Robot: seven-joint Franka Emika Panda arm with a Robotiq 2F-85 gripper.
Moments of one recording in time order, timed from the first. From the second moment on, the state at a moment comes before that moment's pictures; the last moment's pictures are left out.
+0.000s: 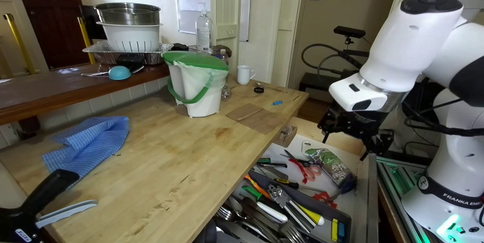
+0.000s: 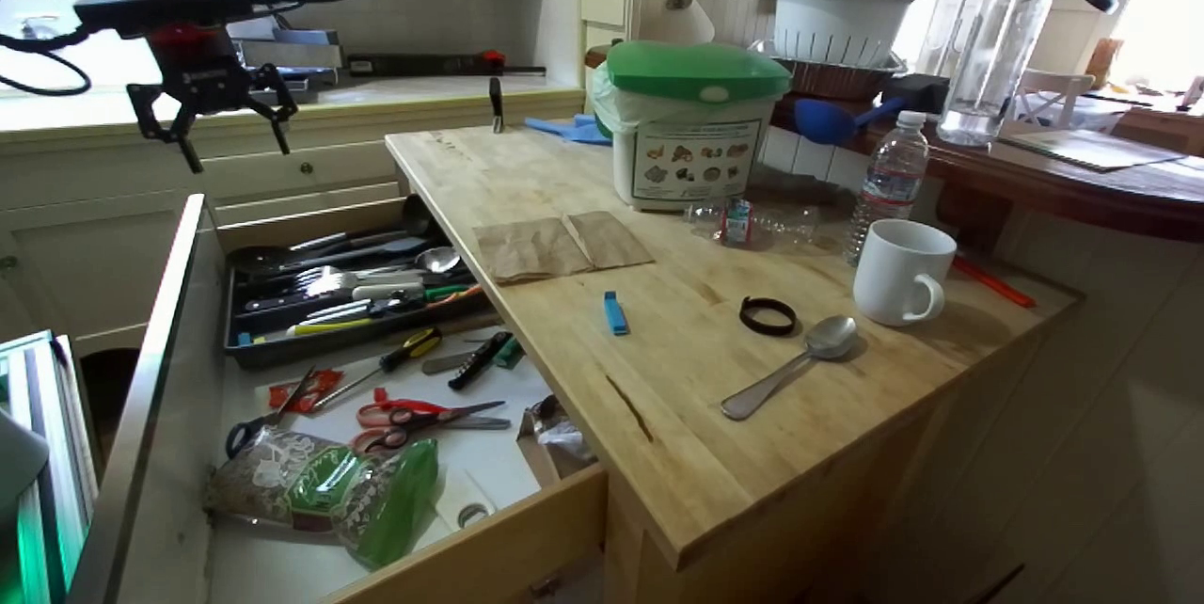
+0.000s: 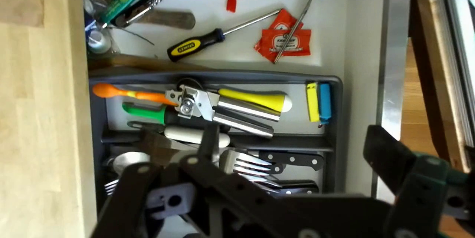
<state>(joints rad) 0.35 -0.61 0.07 -2.78 -0.27 2.12 -0.75</state>
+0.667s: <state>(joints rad) 0.35 -0.31 0.18 -2.77 -0.30 2.19 -0.74</state>
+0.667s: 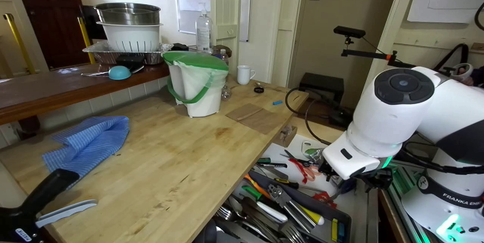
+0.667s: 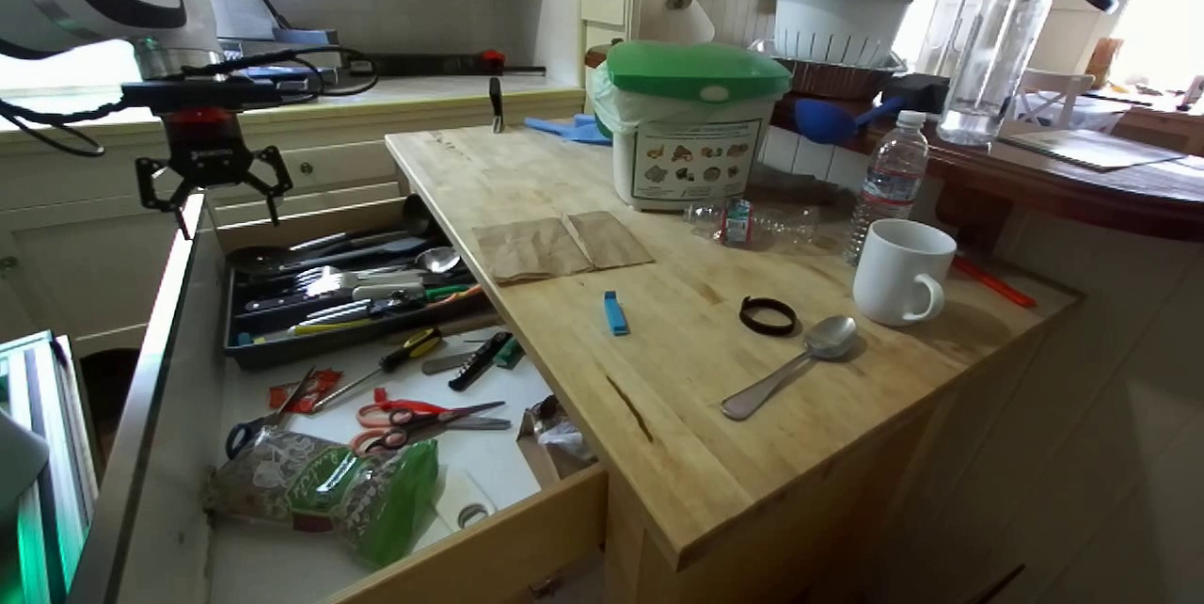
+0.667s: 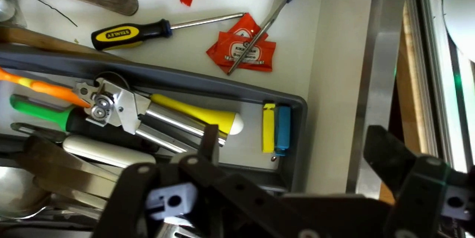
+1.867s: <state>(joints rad) 0.30 -0.13 0.18 -2.77 -0.15 2.14 -0.71</state>
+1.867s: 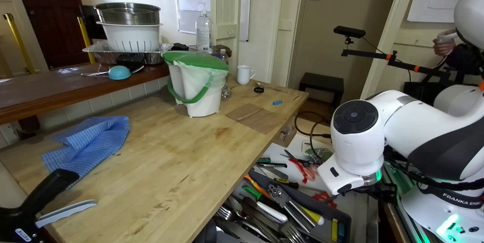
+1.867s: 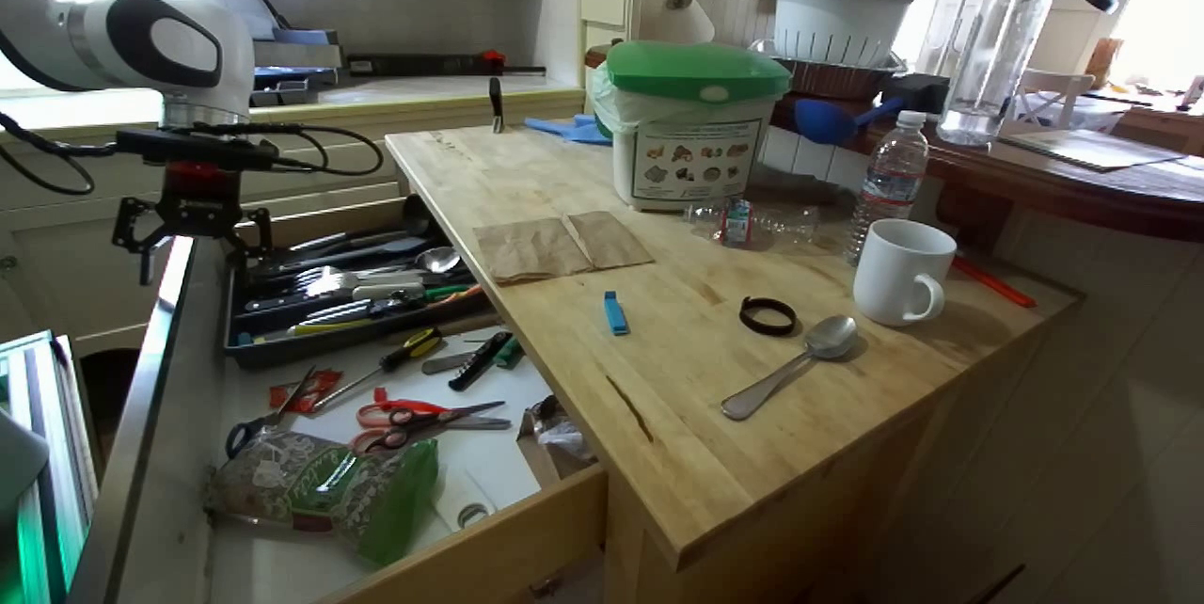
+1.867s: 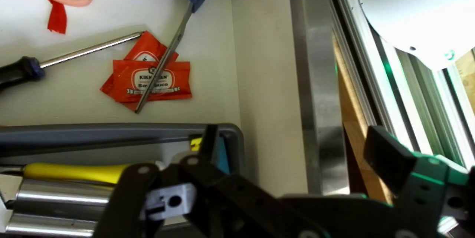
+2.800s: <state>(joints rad) 0.30 -0.10 0.20 -2.75 -0.09 2.18 -0.70</state>
